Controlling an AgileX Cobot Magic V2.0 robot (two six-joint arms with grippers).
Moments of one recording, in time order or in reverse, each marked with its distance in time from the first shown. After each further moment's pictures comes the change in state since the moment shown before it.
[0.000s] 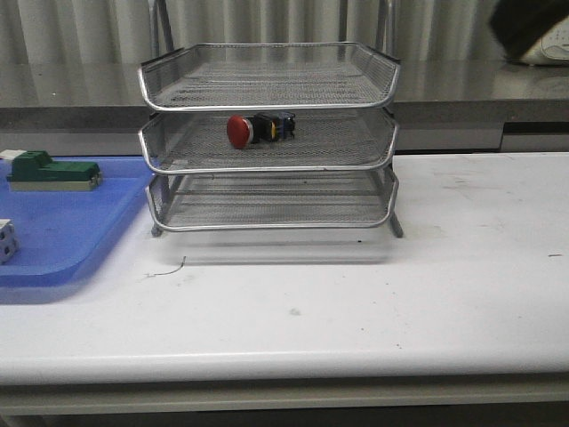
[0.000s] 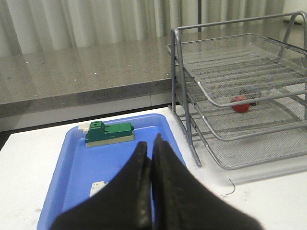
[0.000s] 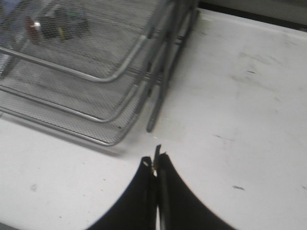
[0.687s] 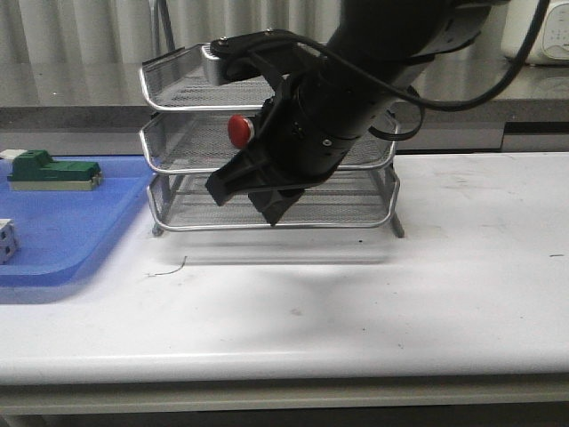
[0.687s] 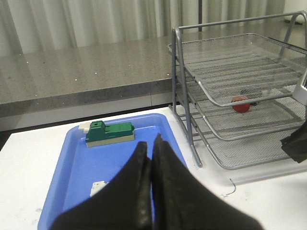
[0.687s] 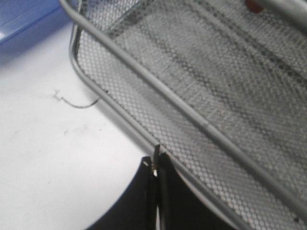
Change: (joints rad) left arm 0.000 0.000 0.000 0.000 0.000 0.000; right arm 0.414 0.679 -0.235 -0.101 -0.309 0.000
